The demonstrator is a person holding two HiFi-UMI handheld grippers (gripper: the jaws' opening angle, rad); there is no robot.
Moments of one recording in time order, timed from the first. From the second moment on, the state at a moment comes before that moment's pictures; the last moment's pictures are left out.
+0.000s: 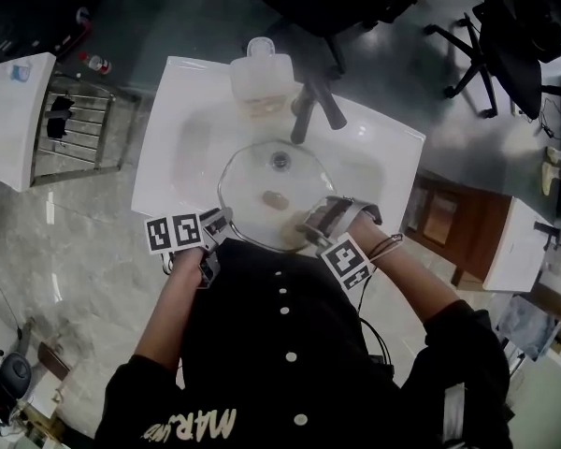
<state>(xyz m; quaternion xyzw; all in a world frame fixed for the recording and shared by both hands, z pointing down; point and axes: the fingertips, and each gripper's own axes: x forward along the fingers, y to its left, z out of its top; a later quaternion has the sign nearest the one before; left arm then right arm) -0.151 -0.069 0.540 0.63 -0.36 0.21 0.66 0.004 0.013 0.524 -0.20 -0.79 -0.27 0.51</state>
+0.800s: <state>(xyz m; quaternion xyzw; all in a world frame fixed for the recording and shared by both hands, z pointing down) -0.135 -0.172 0.312 0.87 -0.44 0.13 0.18 0.062 -0.129 0.301 0.46 -0.87 -0.01 0.16</state>
